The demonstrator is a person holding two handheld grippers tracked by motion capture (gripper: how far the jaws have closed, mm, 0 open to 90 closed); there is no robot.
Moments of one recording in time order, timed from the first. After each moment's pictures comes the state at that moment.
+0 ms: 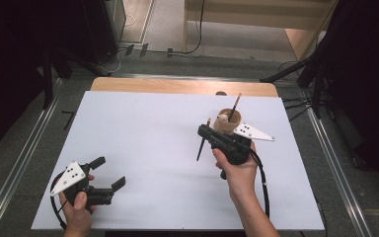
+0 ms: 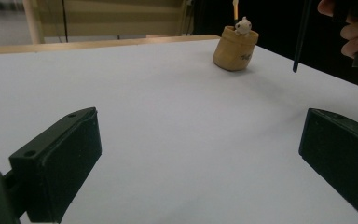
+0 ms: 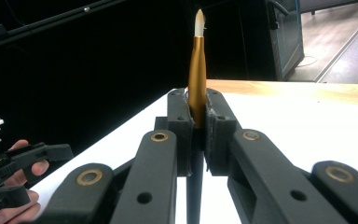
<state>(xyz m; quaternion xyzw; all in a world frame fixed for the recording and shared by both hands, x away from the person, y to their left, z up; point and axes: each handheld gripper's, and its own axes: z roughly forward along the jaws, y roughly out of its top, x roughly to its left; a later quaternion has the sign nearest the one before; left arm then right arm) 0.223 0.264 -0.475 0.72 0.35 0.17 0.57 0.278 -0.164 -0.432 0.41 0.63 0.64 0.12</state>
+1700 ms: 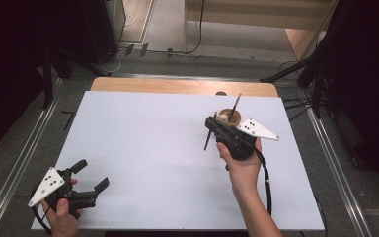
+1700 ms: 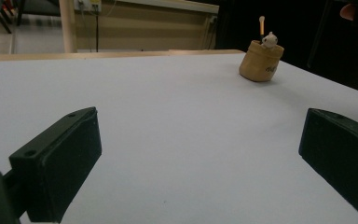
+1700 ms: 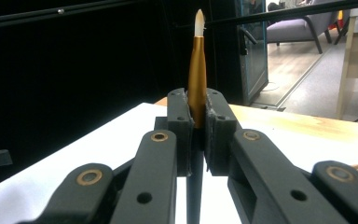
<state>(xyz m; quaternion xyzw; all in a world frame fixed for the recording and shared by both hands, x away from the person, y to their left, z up) 0.212 0.296 -0.480 0.69 0.38 0.21 0.58 0.284 -0.174 -0.424 0.41 0.63 0.63 0.20</state>
